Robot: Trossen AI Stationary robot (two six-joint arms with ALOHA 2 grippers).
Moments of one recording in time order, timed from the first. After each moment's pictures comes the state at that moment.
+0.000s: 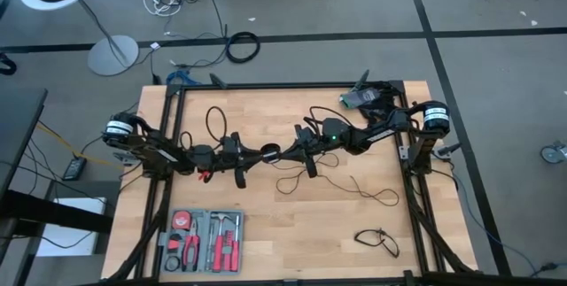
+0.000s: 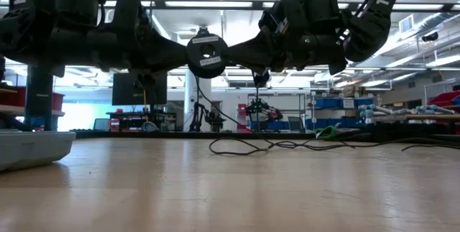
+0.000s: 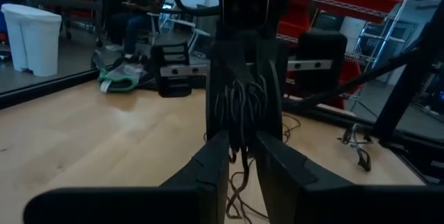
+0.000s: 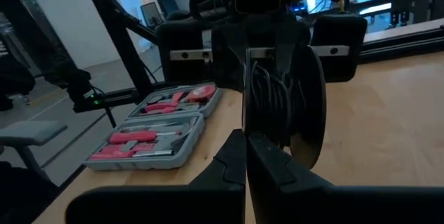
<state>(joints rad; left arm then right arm) -0.08 1.60 0.23 1.41 -0.26 -0.24 -0.14 1.79 0.70 1.00 -0.39 0.23</state>
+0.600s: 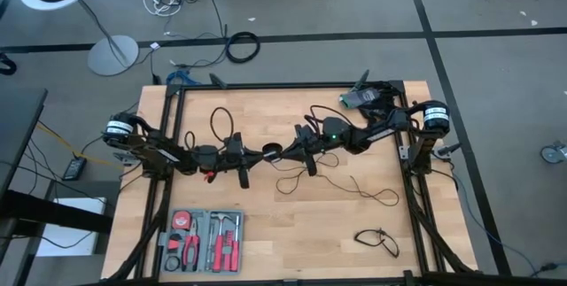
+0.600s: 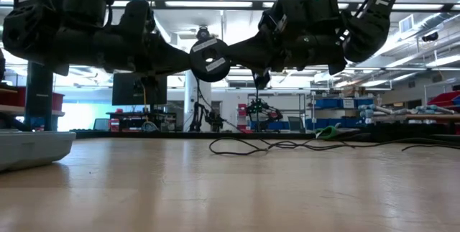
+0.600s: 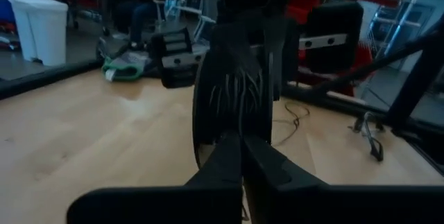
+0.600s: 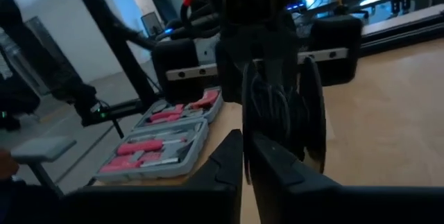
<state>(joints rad) -0.08 1.60 0.27 1.33 -0.28 -0.24 -0.16 1.79 0.70 1.01 -0.40 0.32</state>
